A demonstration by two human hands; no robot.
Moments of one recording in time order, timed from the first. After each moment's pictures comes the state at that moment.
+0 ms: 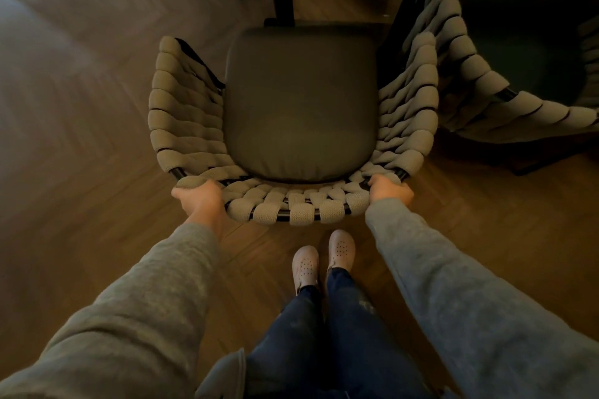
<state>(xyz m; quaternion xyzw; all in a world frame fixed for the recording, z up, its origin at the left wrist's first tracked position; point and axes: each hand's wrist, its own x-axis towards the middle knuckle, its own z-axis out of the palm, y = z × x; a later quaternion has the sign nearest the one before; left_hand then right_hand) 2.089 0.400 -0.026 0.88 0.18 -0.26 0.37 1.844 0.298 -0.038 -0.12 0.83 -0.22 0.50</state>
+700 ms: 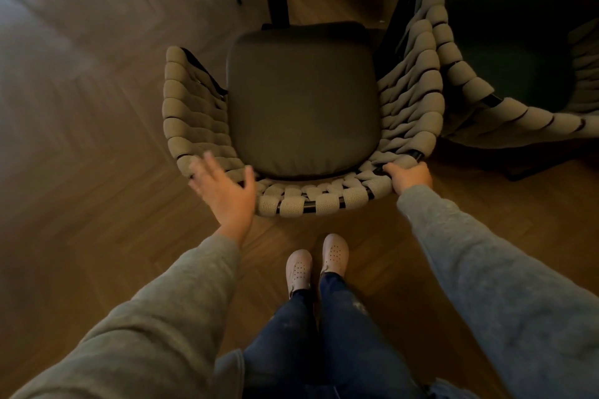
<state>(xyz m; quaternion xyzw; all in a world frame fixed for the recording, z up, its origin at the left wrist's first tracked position) 2.038 0.388 -0.048 0.94 -0.26 -0.13 0.17 1.786 0.245 -0.025 -0.32 0.80 -0.12 0.49</state>
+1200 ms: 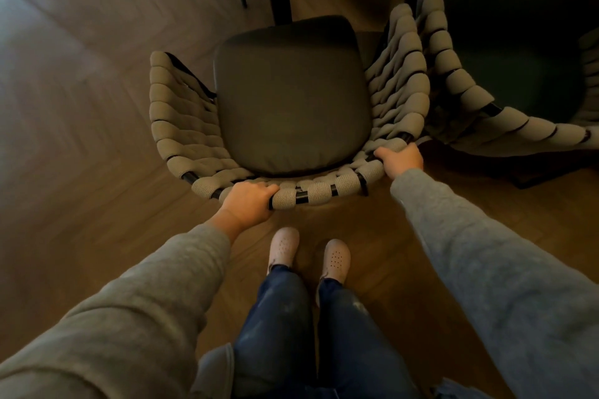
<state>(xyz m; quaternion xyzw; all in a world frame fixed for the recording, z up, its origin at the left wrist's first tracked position) 2.037 0.366 -0.056 0.68 -0.71 -0.16 -0.10 1.794 0.202 -0.032 -0.38 0.76 -0.12 0.52</state>
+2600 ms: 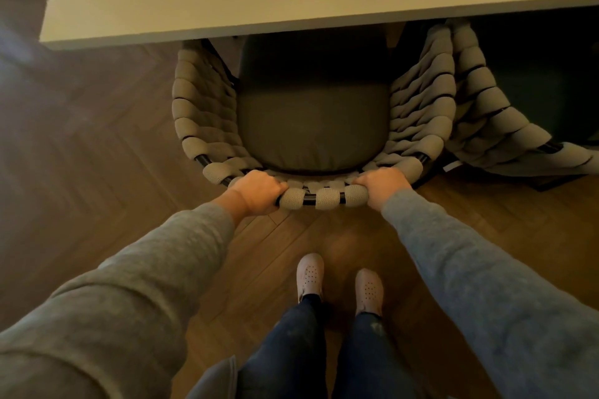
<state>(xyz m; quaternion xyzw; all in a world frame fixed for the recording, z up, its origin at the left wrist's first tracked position) 2.177 0.221 -0.042 0.52 -0.80 -0.16 -0.25 1.936 0.152 -0.033 -0.83 0.43 0.32 0.17</state>
